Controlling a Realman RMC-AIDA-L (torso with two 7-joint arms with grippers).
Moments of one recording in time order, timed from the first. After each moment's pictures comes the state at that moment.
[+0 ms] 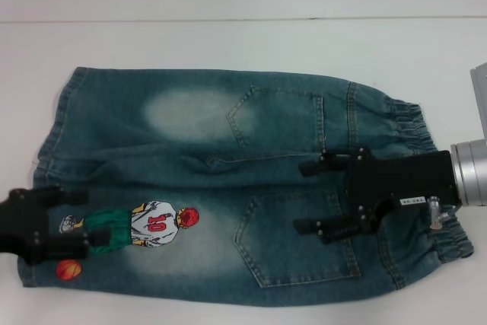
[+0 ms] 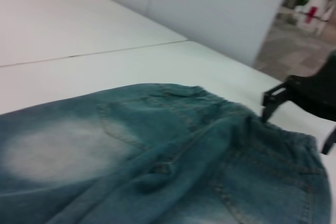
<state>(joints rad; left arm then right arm) -0.39 -2.08 0.34 0.86 2.35 1.83 -1.39 0.49 2.10 -1.03 -0.81 -1.97 -1.55 1.33</state>
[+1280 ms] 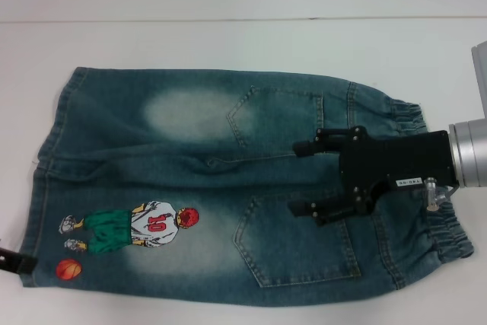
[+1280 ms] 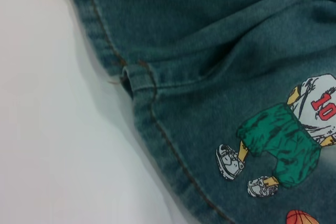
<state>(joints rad) -0.48 -2.10 0.59 1.25 2.83 1.81 -2.09 0.51 2.10 -1.03 -0.86 -1.95 -1.56 1.35</state>
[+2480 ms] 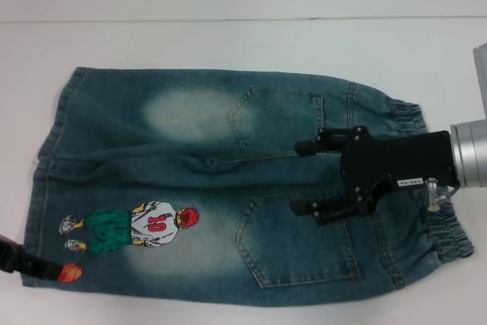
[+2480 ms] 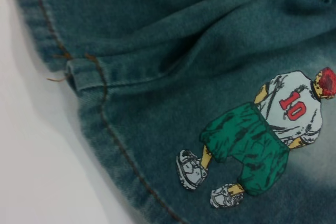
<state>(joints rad) -0.52 -2.10 0.59 1.13 2.83 1.80 -2.09 0.50 2.10 -1.04 -0.86 -1.95 -1.55 1.34</state>
